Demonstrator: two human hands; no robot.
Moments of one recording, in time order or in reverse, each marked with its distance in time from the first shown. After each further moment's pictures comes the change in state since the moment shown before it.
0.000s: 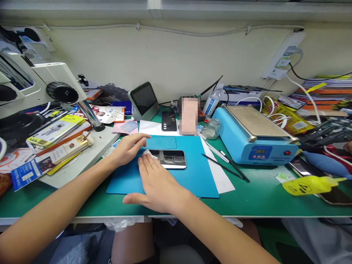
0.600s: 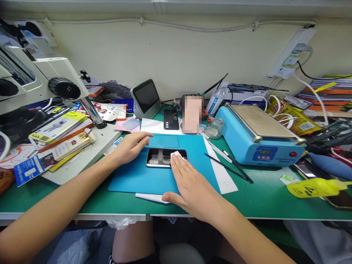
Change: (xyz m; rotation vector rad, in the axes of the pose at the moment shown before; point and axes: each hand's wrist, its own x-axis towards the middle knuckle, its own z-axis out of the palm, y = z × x) left_hand 0.000 0.003 0.000 0.054 -0.020 -0.013; right_hand -0.071 0.045 -0.008 -0.273 0.081 0.130
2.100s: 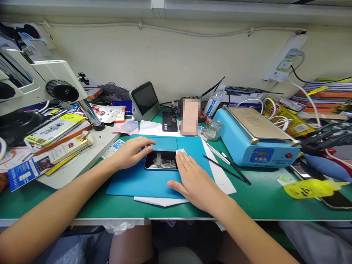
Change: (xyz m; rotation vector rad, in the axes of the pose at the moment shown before) left_hand -0.003 0.001 0.003 0.038 -0.114 0.124; right_hand 0.007 0.018 0.003 -0.036 0.090 0.081
